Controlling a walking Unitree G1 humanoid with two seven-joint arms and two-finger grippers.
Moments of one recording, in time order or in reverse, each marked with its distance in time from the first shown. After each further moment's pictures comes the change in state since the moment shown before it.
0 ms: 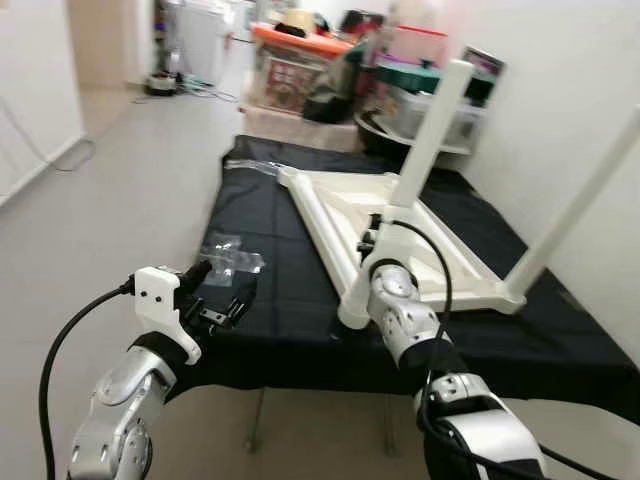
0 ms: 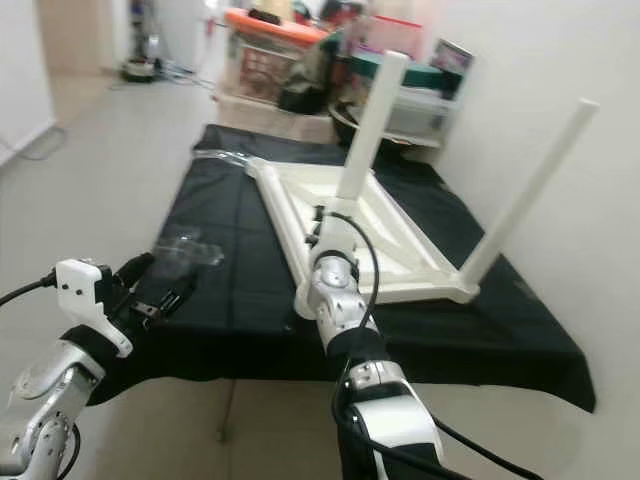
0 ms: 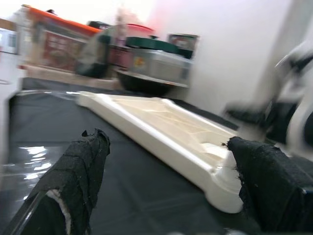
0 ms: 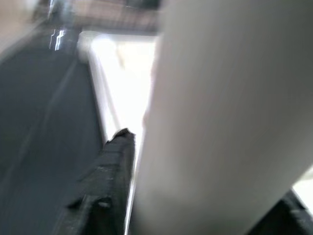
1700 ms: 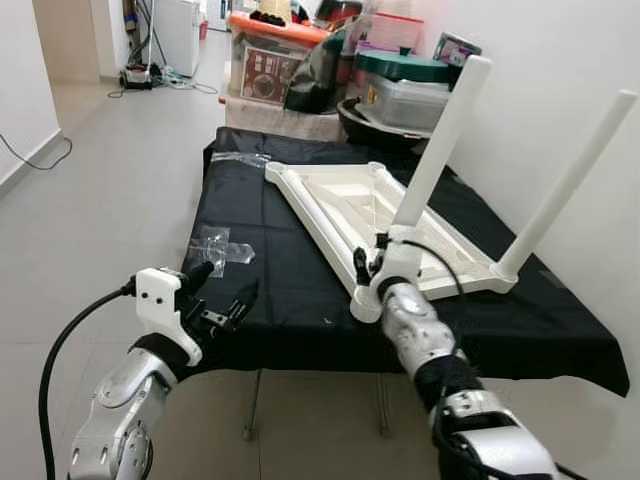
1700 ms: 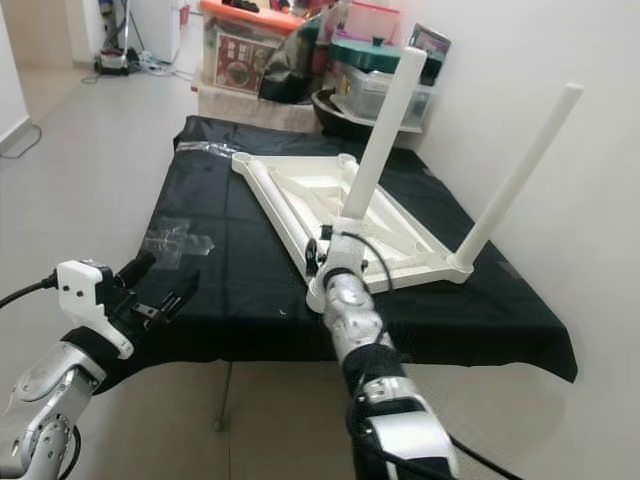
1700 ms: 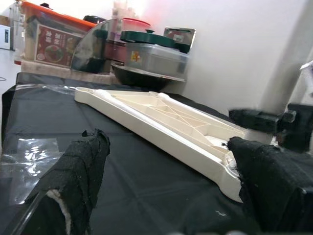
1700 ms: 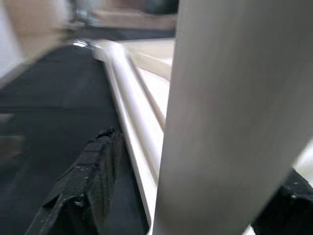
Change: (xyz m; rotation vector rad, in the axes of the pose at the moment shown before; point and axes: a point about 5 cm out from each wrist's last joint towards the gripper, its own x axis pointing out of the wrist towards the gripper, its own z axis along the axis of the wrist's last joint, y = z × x) left arm -0.004 0.005 0.001 -0.001 -0.010 0.024; right arm 0.001 -0.026 0.018 0.036 -0.127 0.198
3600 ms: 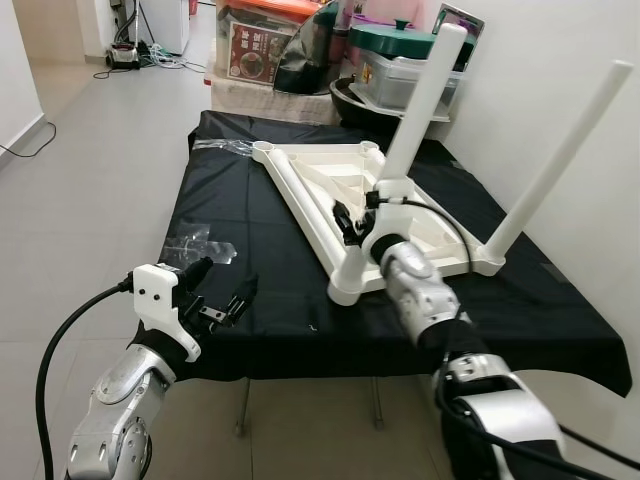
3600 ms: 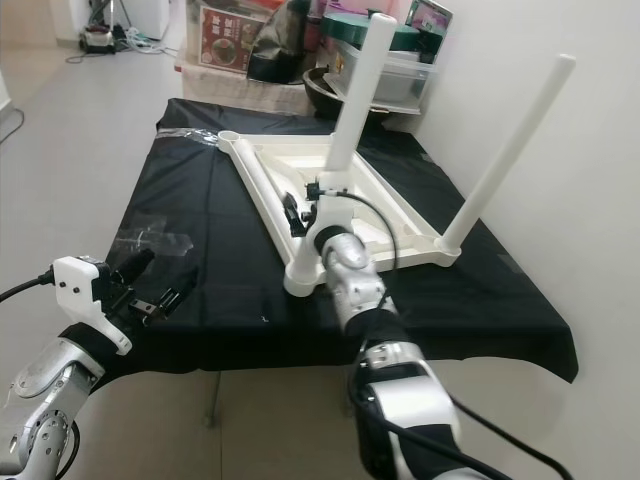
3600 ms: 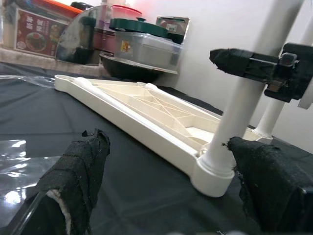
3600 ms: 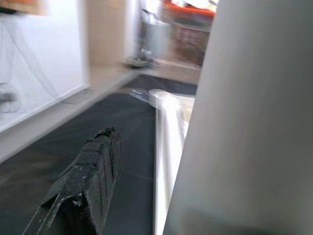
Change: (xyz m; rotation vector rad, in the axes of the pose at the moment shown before) left arm 0.002 -0.001 0.003 -0.002 -0.014 -0.019; right arm 0.009 0.029 0.057 -0.110 -0.208 0.309
